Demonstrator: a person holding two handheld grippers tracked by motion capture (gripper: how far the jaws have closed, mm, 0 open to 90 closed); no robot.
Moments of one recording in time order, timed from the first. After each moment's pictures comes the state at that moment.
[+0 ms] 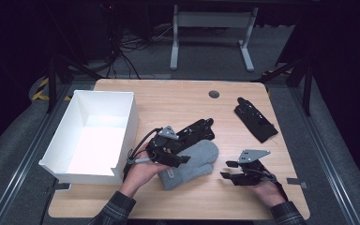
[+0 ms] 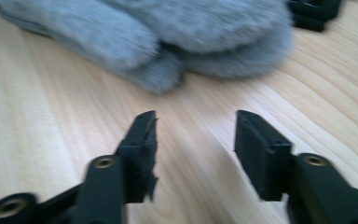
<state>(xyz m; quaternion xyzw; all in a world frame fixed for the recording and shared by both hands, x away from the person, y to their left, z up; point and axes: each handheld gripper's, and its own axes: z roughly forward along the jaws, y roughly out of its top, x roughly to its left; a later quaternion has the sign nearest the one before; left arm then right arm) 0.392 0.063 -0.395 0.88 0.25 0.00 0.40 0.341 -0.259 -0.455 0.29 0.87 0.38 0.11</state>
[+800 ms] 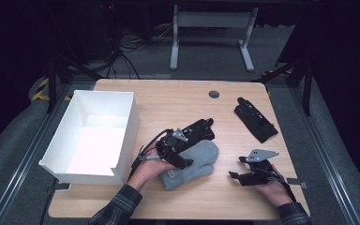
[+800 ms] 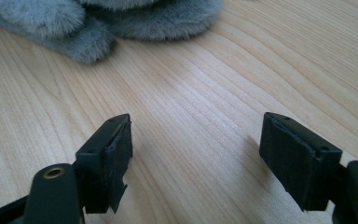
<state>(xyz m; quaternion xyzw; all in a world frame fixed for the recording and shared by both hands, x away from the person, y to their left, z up) 0.412 0.038 -0.432 0.91 0.23 0.01 0.34 0.345 -0.287 -0.466 0.33 0.86 0.36 0.15</state>
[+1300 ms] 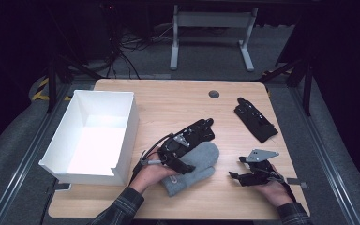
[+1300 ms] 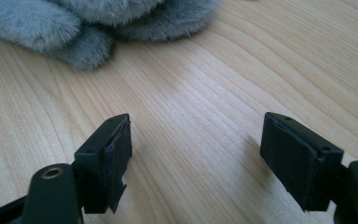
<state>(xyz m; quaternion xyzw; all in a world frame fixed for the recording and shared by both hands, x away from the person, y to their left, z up) 0.405 0.033 -0.445 0.91 0.24 -0.05 0.34 0.345 -0.287 -0.467 0.32 0.86 0.36 0.15</state>
